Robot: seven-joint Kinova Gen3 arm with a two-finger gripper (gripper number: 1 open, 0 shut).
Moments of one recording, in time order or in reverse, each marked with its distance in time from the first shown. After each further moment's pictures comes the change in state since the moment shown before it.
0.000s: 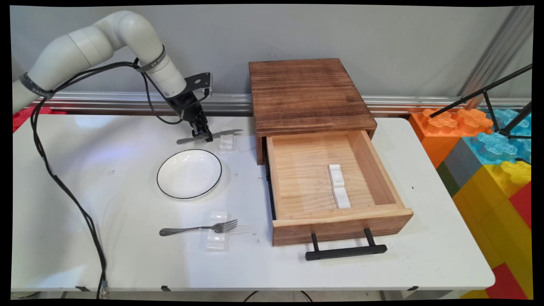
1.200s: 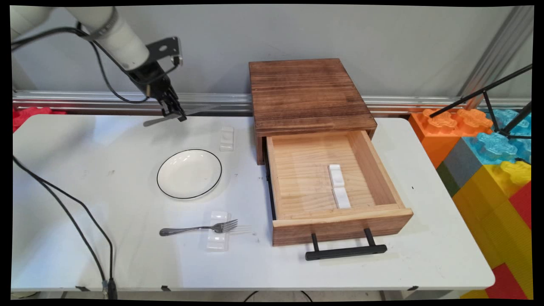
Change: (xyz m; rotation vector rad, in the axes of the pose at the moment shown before) arm -0.008 0.072 -0.138 0.141 -0.029 -0.112
